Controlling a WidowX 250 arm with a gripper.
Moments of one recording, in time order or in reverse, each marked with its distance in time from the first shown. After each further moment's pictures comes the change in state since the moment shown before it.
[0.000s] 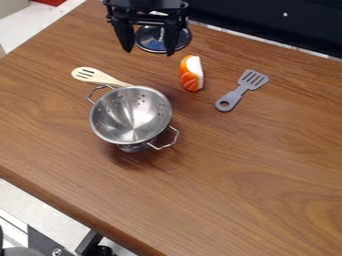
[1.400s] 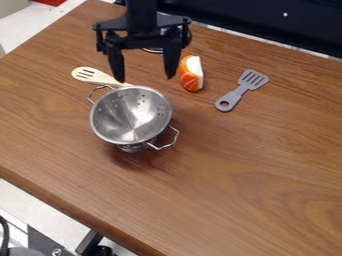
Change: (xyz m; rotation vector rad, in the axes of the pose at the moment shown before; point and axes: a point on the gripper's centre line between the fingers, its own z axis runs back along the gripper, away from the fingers) arm -0.062 -0.020 0.010 0.097 0.120 0.391
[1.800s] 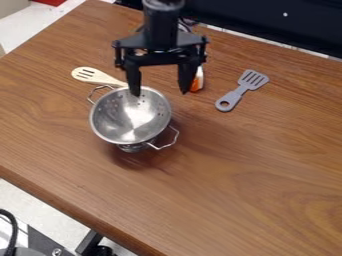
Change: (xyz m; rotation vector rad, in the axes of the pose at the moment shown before) arm -0.010 -0.011 -0.016 0.036 -0.056 0.003
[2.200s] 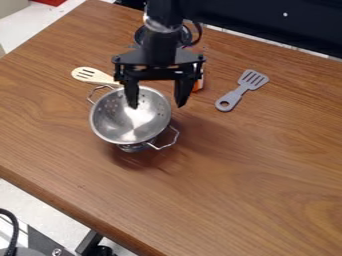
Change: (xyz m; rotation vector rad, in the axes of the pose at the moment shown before) arm 0.000 0.002 -0.019 0.026 -0.035 -0.023
